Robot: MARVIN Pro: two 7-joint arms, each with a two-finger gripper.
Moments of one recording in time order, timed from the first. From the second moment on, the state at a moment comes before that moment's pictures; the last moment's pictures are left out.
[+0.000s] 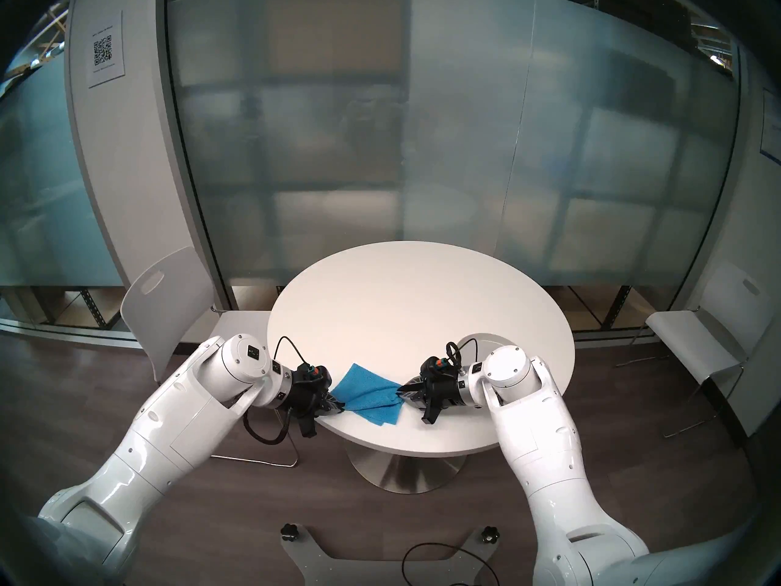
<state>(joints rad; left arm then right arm) 1.34 -0.98 -1.19 -1.55 0.23 0.36 -1.08 -1.29 -1.56 1.56 -1.28 -0.65 0.12 1.21</state>
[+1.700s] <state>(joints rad) 1.30 -1.00 -1.20 -1.51 0.21 0.39 -1.04 -1.24 -1.57 1.56 -1.21 -0.65 0.09 1.20</state>
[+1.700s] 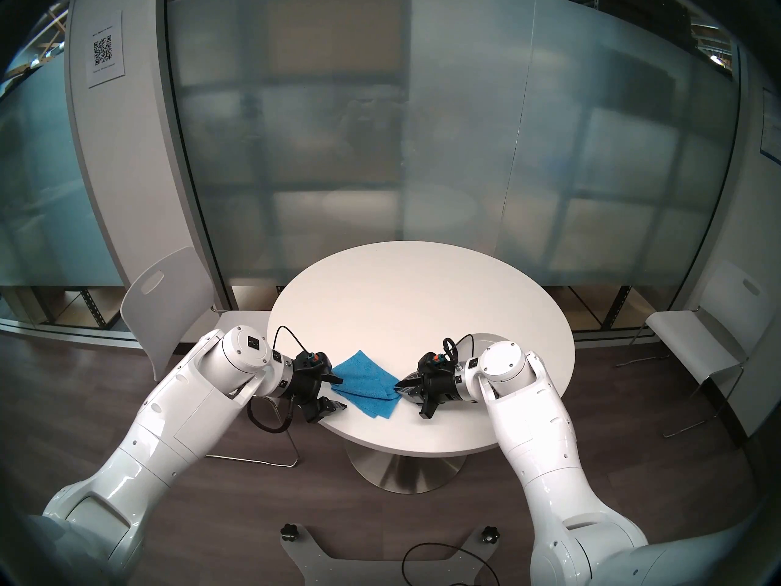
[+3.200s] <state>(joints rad) 1.32 -1.00 -1.31 -1.64 0.10 0.51 -1.09 -1.25 -1.57 1.55 -1.22 -0.66 0.10 1.19</state>
